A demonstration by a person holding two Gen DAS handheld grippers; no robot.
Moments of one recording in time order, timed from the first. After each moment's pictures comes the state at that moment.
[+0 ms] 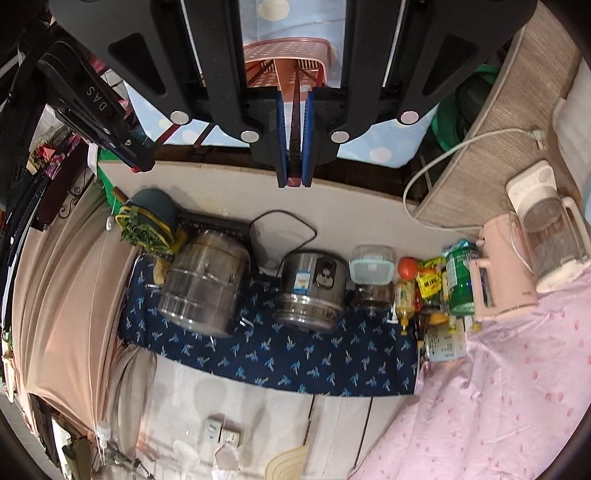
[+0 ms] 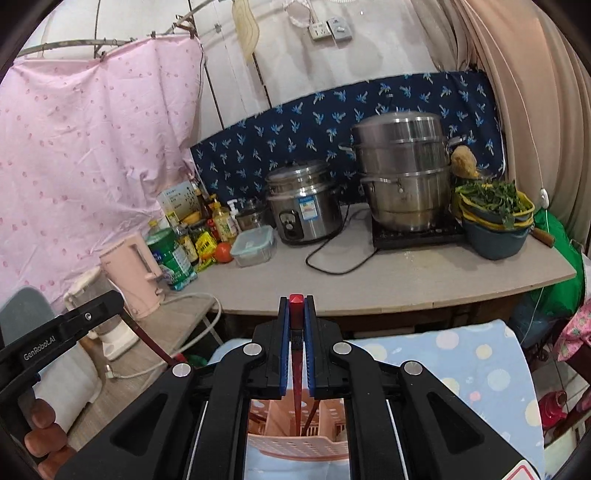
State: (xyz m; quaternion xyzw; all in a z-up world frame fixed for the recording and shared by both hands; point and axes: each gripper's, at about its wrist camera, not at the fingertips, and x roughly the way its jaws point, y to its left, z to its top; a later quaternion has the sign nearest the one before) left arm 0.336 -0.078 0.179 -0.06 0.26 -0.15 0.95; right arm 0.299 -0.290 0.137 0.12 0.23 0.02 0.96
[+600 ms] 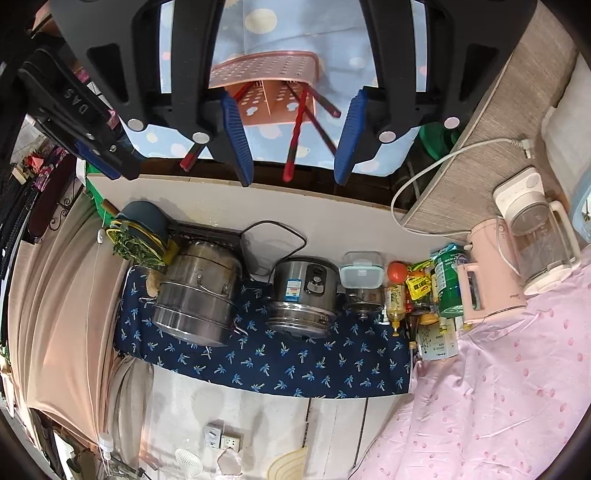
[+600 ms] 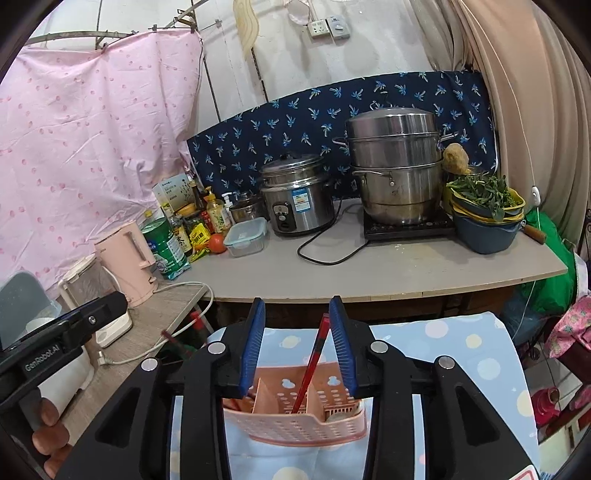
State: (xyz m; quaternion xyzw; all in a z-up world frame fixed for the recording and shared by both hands) left arm 0.311 -0.077 0.166 -0.04 0.26 -0.13 0.96; right arm 0.266 -0.290 0.136 0.11 0.22 0.01 0.97
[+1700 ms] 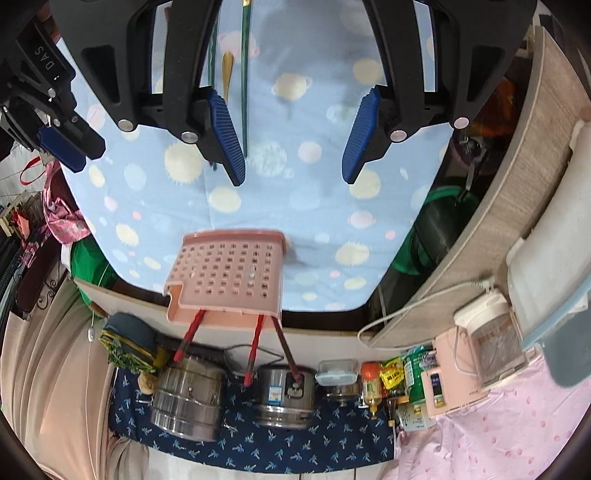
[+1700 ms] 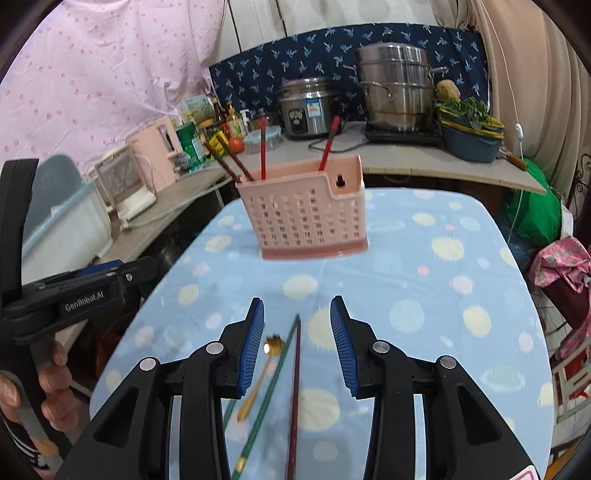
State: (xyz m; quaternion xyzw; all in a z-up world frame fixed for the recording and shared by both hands) left arm 0.155 -0.040 0.044 0.01 0.40 -0.09 0.91; right arm 0.071 -0.238 0.016 0.07 0.35 0.03 0.93
